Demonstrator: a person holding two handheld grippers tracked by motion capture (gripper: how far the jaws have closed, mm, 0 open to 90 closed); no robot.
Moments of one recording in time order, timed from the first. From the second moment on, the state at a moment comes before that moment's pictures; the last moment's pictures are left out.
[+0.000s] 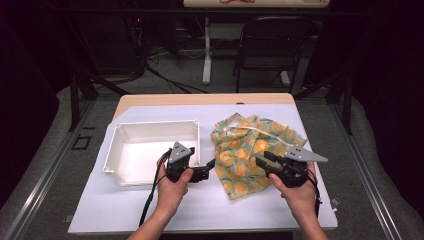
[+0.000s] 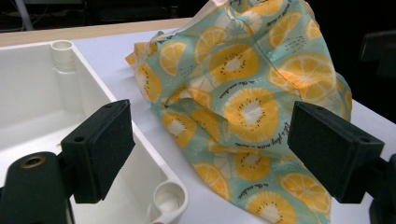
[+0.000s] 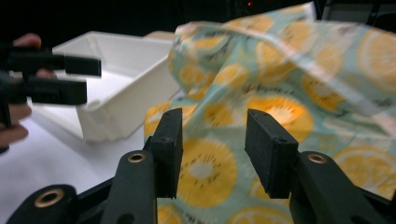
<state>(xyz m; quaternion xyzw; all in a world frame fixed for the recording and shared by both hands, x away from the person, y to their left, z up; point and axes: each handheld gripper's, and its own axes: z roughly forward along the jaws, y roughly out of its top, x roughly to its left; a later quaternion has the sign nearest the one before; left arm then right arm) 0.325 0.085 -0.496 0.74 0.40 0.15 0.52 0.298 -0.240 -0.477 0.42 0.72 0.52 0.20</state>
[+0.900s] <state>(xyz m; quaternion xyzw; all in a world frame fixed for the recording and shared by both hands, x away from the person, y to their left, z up) 0.364 0.033 -0.485 0.76 0.40 0.21 0.47 0.339 -0.218 -0.463 0.45 0.70 0.52 0.17</state>
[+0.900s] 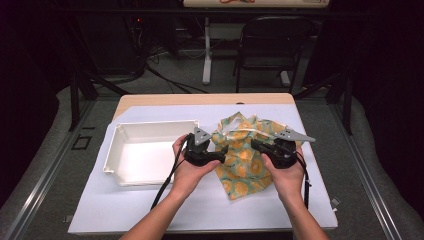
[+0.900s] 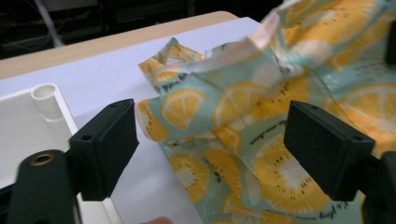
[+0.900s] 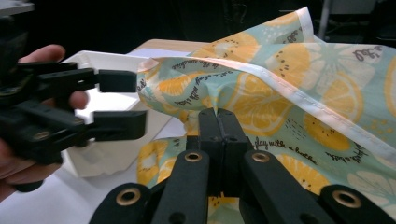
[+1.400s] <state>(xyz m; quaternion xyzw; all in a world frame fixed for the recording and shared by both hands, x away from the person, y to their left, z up) 0.334 0.021 -0.478 0.79 0.30 0.18 0.51 0.309 -0.230 -0.468 0.44 0.70 0.53 0.18</state>
